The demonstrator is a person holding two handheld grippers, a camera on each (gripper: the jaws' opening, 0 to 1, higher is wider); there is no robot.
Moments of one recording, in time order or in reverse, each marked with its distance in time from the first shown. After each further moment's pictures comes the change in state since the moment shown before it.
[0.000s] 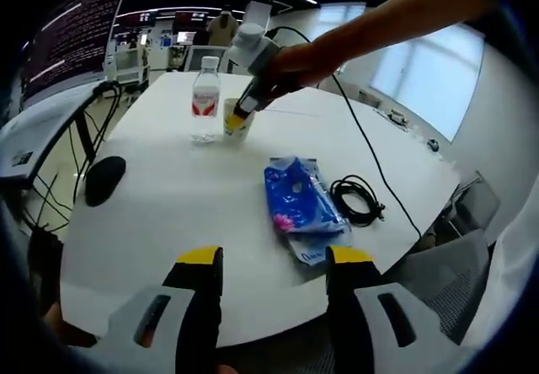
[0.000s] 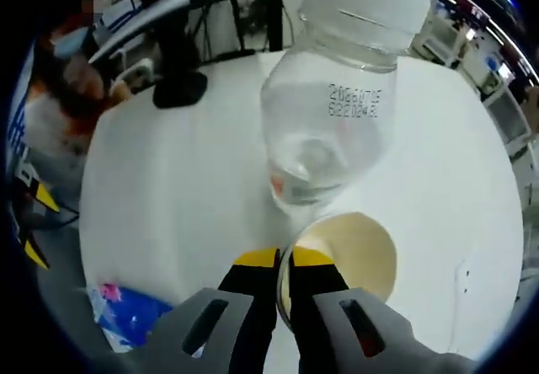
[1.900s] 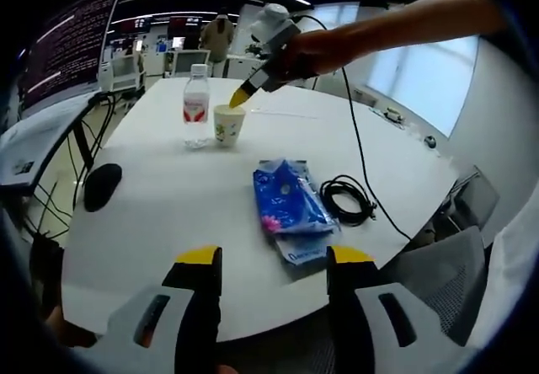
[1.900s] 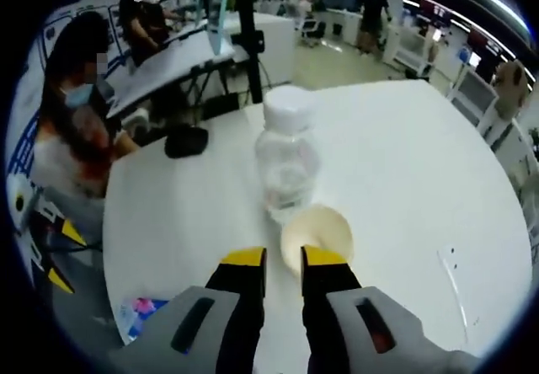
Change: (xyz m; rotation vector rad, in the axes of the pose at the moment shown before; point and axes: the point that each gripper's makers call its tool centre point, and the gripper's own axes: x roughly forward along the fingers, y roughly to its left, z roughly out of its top) left arm -0.007 -0.021 0.000 0.035 -0.012 -0.005; right arm -0.080 0.001 -0.002 0.139 -0.217 -0.043
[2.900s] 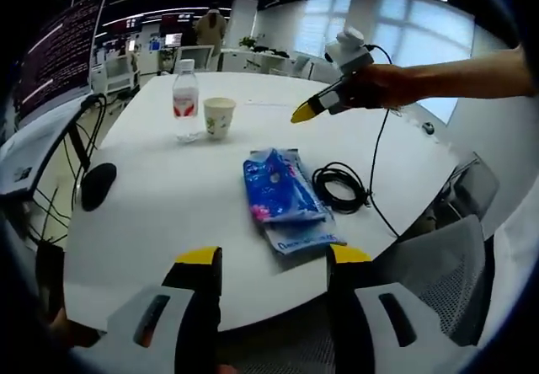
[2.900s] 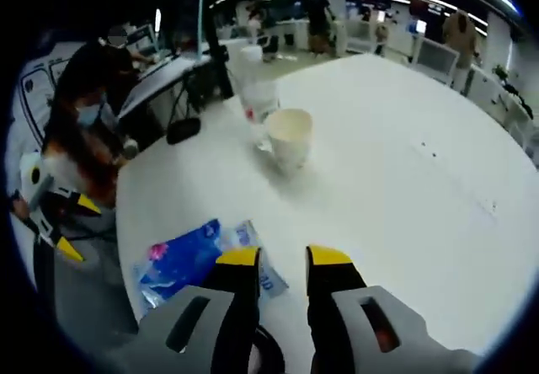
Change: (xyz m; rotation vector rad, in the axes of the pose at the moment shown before) left arm 0.001 -0.014 -0.010 0.043 0.053 -0.001; right arm -0.064 0.015 -0.139 0.303 -0.114 -0.086
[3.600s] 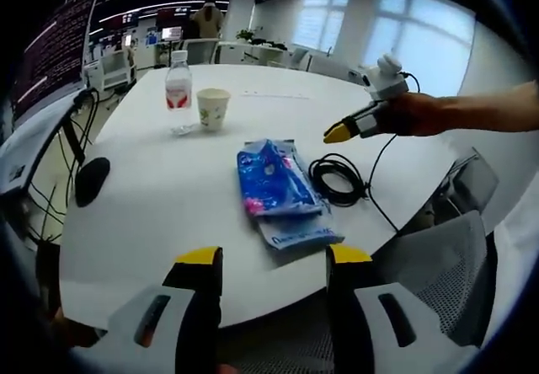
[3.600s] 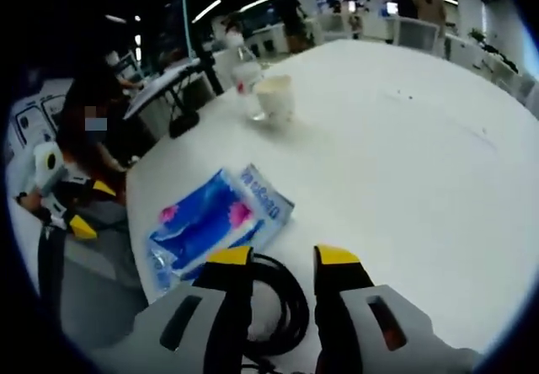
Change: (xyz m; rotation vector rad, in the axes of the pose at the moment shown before) left arm 0.007 -0.006 -0.008 -0.004 0.044 -0.012; right arm -0.025 0.013 -0.078 0.143 -0.027 0.024
